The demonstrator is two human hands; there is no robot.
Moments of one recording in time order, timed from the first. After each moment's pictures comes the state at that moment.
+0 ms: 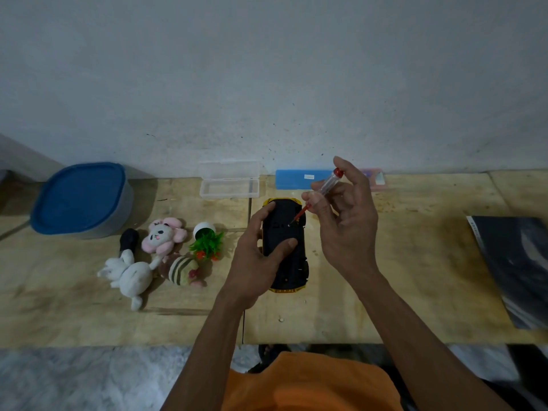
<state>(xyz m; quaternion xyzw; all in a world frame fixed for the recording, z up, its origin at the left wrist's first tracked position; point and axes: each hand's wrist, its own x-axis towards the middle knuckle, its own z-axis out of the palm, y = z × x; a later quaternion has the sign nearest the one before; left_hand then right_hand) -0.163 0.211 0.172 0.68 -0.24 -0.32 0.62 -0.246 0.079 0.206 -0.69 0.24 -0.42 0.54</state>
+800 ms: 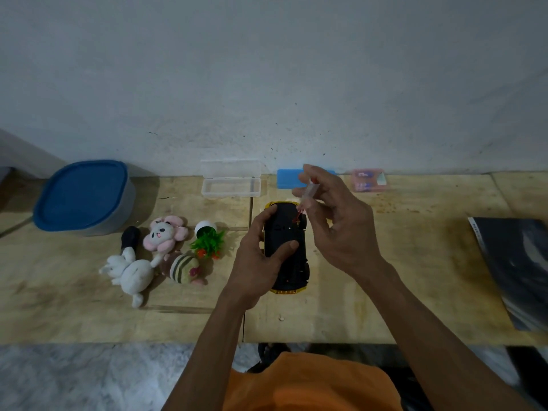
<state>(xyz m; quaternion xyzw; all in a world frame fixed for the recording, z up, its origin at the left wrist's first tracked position) -0.163 0.212 0.165 0.68 -0.21 -0.34 0.62 -0.248 0.072 0.212 -0.82 0.10 -0.39 0.40</state>
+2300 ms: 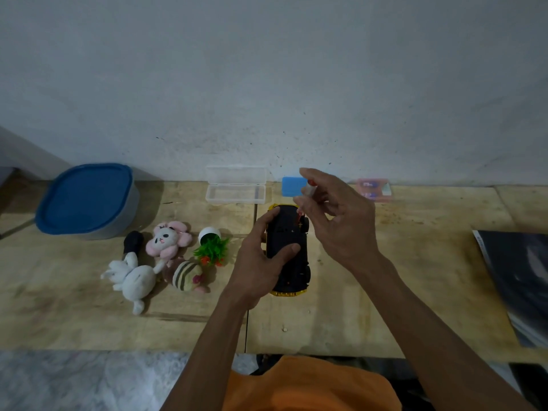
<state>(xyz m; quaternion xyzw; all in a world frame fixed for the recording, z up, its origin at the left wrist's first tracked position) -0.143 0.211 0.165 0.68 -0.22 -0.33 0.61 -0.219 0.065 0.217 -0.82 0.11 -0.42 0.38</state>
